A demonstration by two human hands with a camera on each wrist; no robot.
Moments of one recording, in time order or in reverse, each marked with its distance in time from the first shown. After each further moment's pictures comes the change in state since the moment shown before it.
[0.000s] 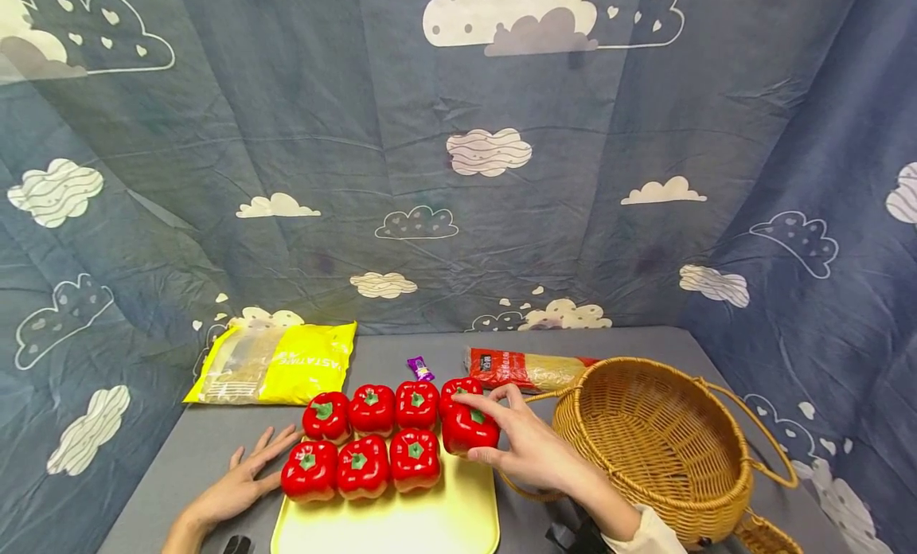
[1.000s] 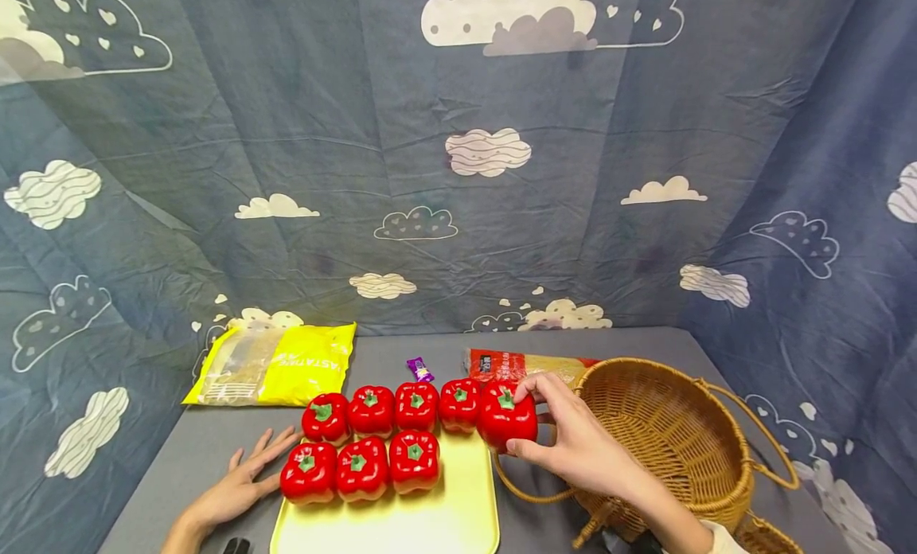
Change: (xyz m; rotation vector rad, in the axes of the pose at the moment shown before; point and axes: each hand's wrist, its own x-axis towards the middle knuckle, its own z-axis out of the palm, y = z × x) left_hand 0.000 0.003 0.001 0.037 -0.010 -0.073; right_hand -0.029 0.004 -0.042 0.104 0.193 -0.011
